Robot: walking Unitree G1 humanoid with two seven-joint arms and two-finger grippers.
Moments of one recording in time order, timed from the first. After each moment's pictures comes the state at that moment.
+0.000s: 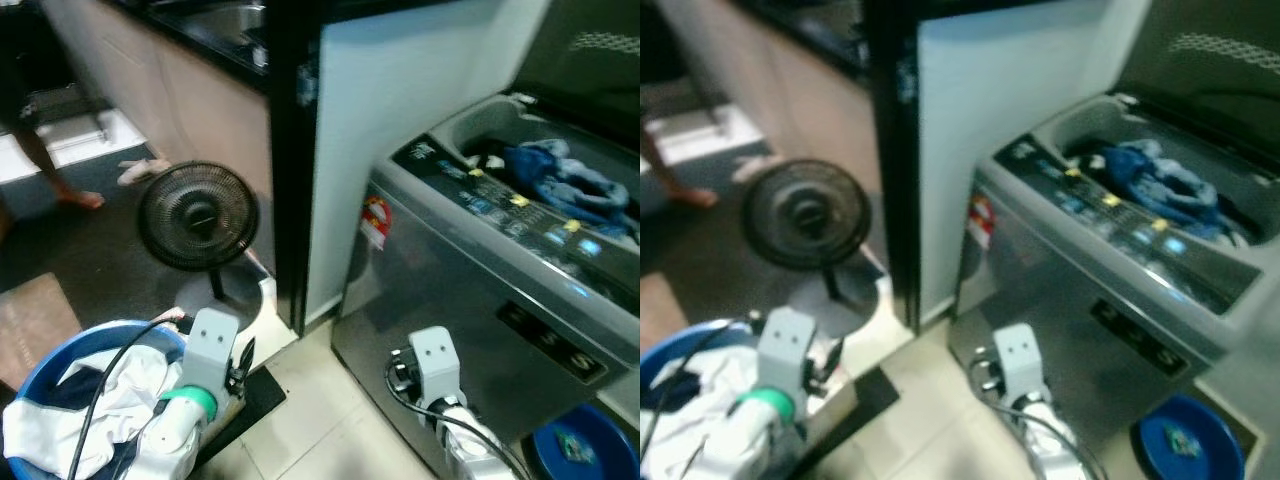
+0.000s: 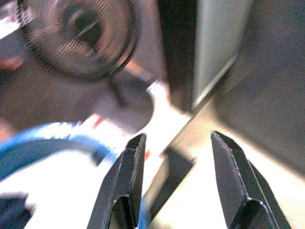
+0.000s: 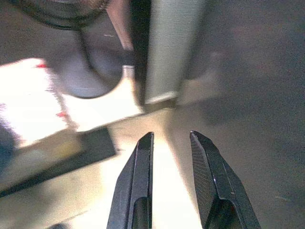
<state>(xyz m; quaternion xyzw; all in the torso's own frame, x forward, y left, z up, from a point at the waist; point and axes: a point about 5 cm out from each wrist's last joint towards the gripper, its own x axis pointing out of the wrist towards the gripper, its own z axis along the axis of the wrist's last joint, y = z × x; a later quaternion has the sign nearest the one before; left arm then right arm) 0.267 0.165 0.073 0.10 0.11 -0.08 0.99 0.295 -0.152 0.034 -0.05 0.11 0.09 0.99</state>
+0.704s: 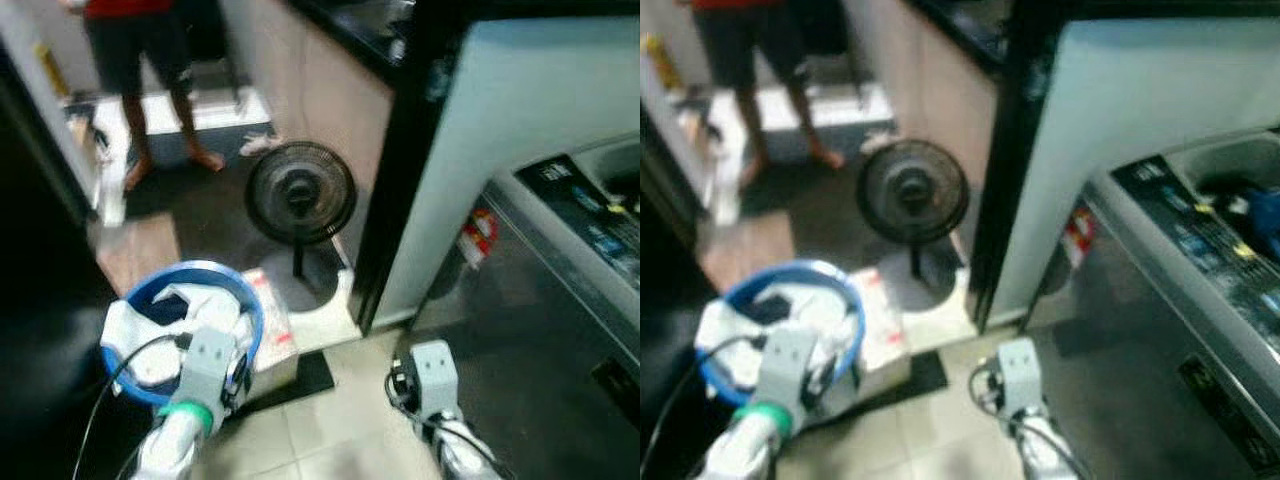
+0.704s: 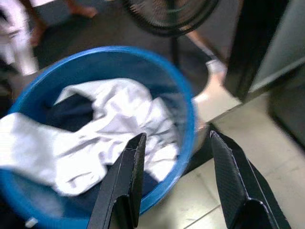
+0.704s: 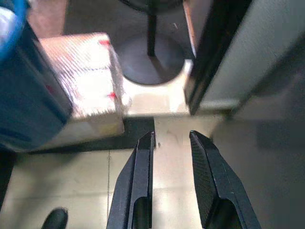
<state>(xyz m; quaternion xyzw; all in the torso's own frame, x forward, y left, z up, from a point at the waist) 0.268 0.163 0.067 0.10 0.09 -0.07 0.99 0.296 -0.153 0.028 -0.04 0.11 0.09 0.99</state>
